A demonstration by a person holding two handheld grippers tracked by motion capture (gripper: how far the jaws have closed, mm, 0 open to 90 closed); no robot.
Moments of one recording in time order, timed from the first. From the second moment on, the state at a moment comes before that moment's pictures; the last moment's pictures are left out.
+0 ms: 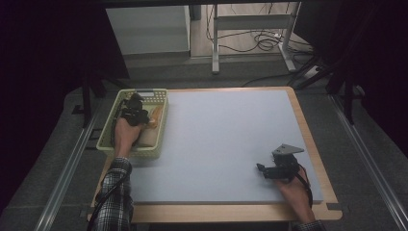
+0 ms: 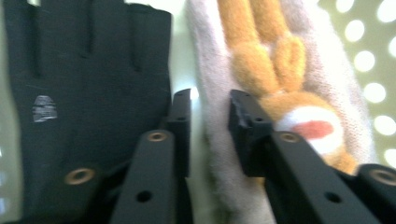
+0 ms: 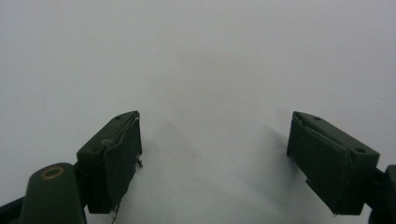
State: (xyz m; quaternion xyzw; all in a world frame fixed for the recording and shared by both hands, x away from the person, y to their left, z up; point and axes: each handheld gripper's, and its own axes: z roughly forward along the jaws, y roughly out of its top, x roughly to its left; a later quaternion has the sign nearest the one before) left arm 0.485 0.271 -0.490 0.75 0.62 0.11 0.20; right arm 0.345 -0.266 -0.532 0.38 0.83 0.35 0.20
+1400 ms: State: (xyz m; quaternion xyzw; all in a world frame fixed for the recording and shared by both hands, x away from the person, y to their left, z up) left arm 0.430 0.281 -0.456 0.74 0.52 0.16 0.39; right arm 0.344 -0.265 -0.532 0.38 0.83 0.35 0.20
